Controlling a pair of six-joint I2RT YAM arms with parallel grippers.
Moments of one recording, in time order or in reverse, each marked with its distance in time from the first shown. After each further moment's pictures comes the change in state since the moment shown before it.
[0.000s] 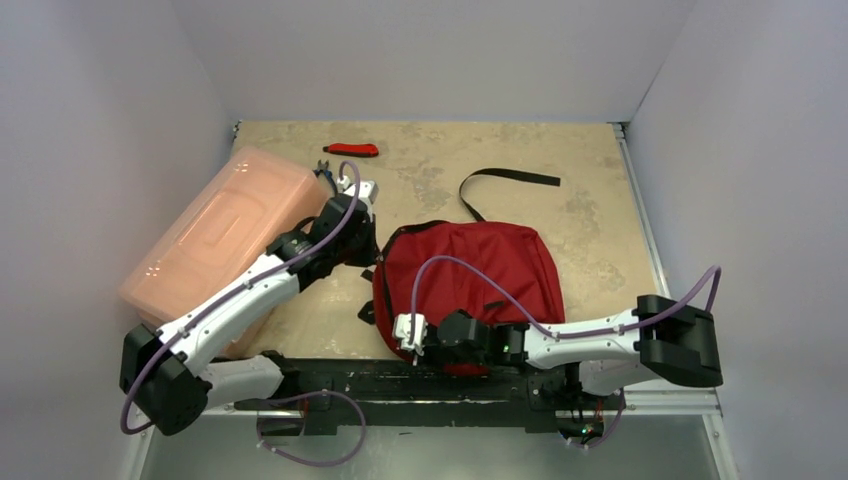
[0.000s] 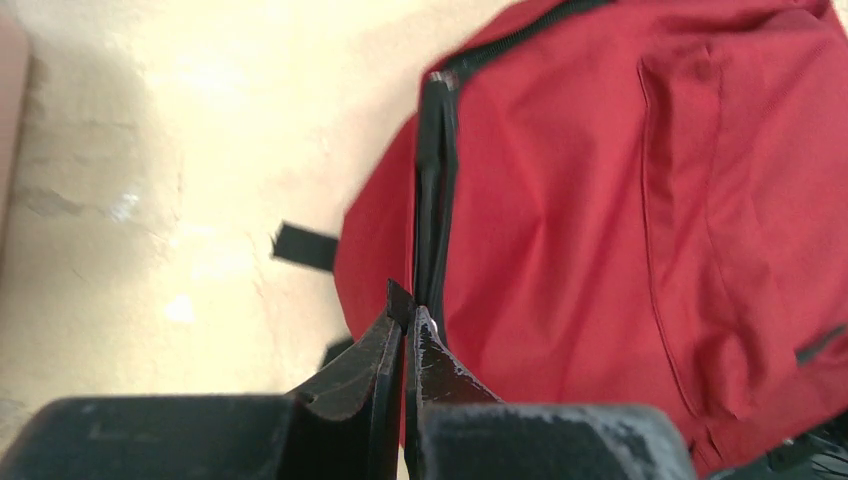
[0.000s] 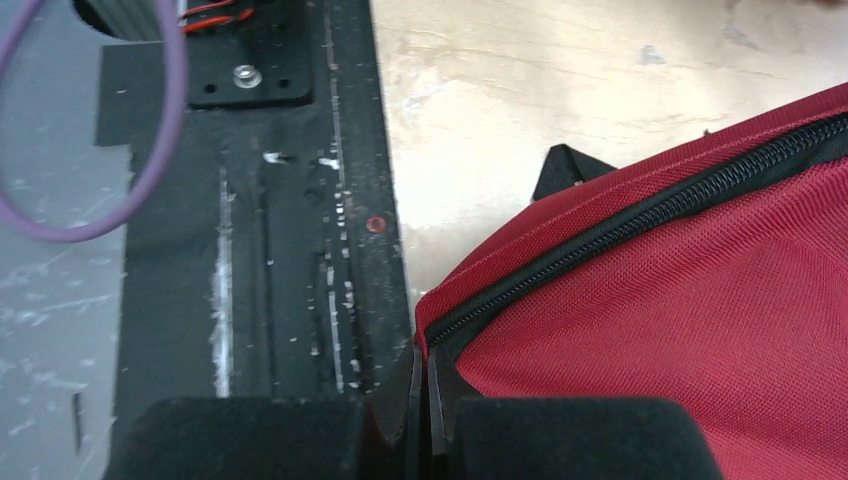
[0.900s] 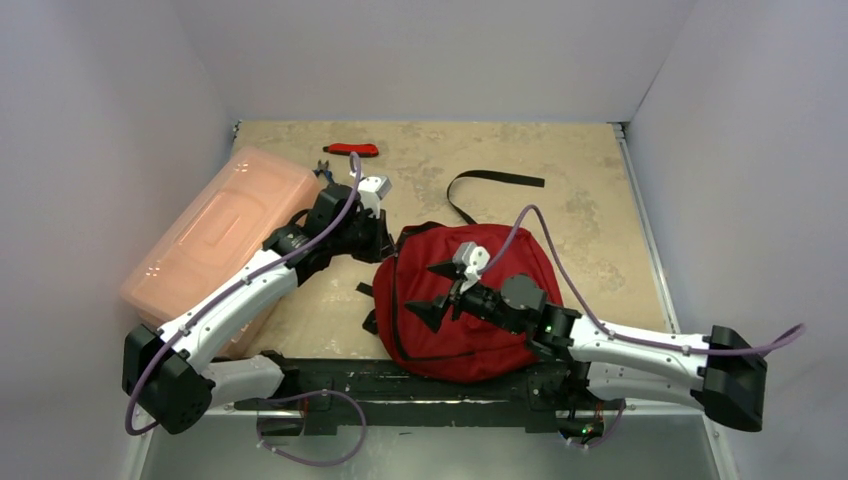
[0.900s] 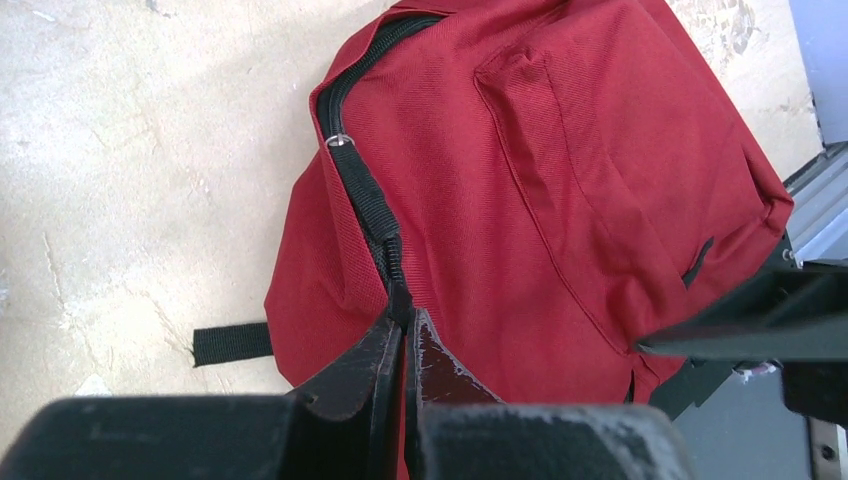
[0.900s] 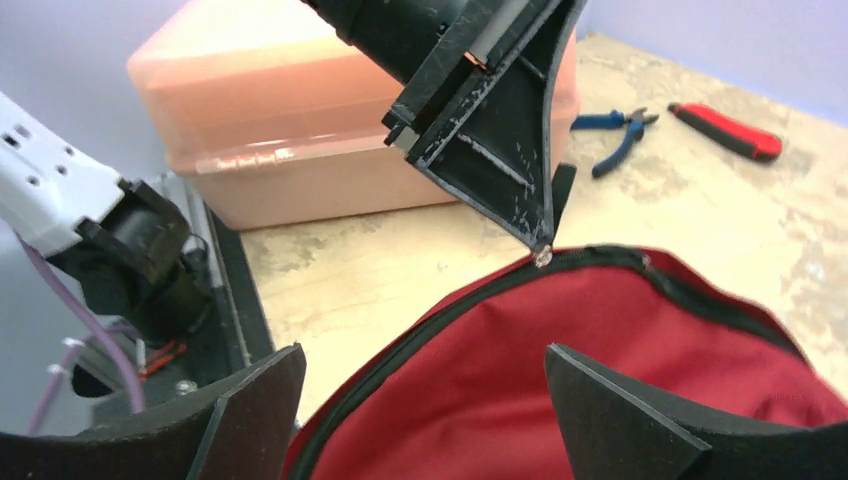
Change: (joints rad) left arm 0.066 0.032 0.035 0.078 0.312 0.108; right arm -0.251 -0.365 -0.053 0.149 0.070 0.255
